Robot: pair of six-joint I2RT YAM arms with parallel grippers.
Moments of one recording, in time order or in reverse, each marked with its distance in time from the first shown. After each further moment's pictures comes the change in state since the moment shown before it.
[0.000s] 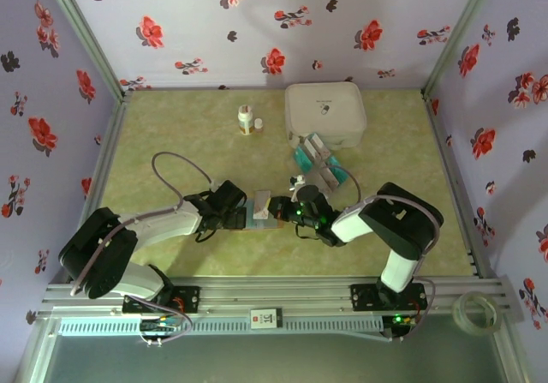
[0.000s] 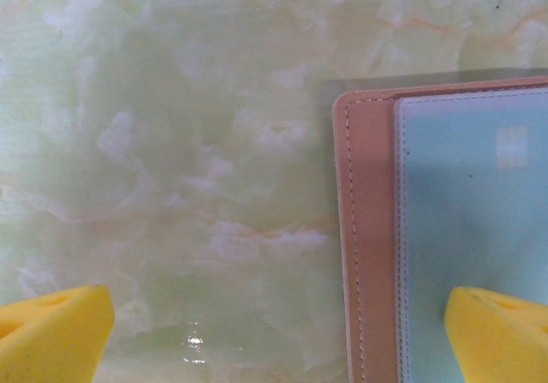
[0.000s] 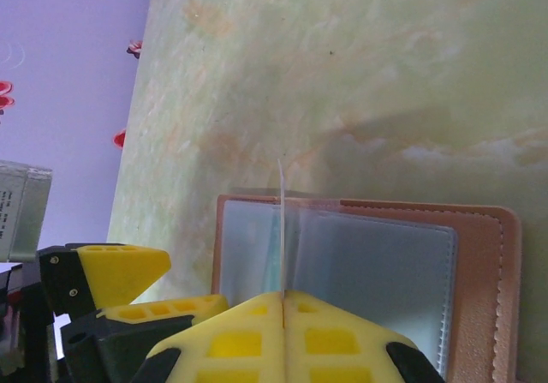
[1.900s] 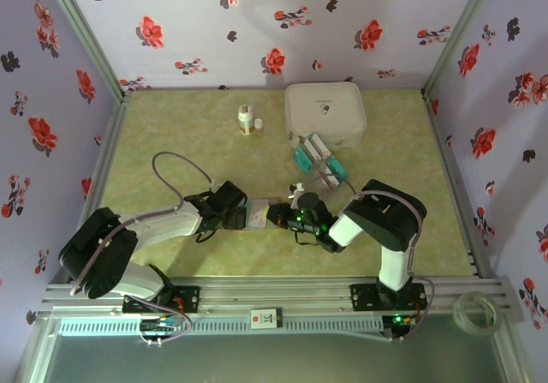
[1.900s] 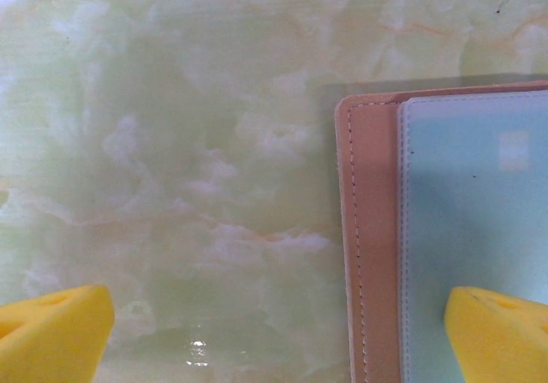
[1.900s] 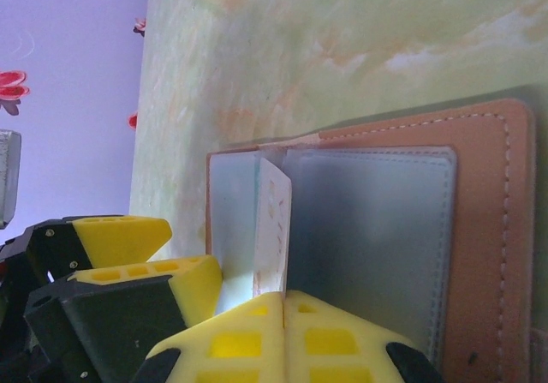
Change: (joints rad) left arm -0.005 0.000 -0.003 0.007 -0.019 0.000; right arm 0.018 0.114 -0.046 0.177 -0.066 0.100
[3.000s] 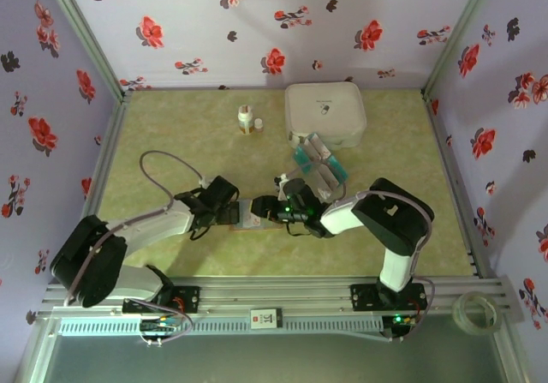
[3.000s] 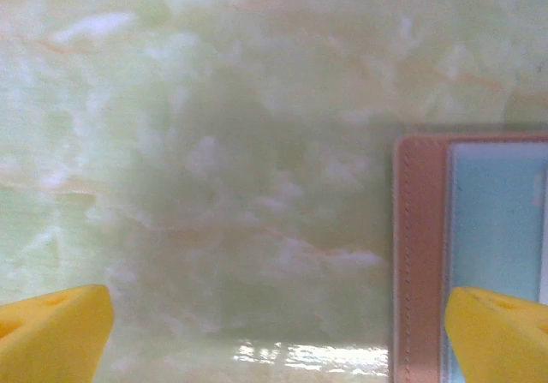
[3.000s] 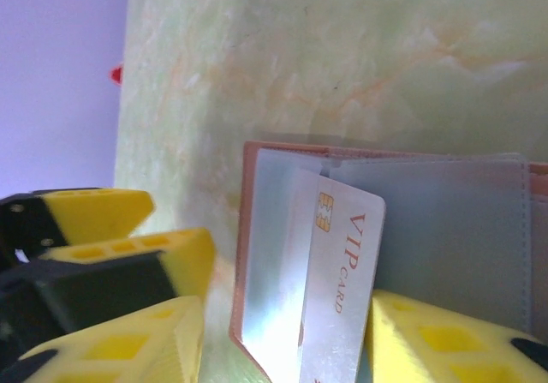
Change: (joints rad) left arm 0.082 -0.082 0.005 -0.056 -0.005 0.000; right arm -0.001 -0.065 0.214 -0.404 -0.080 -0.111
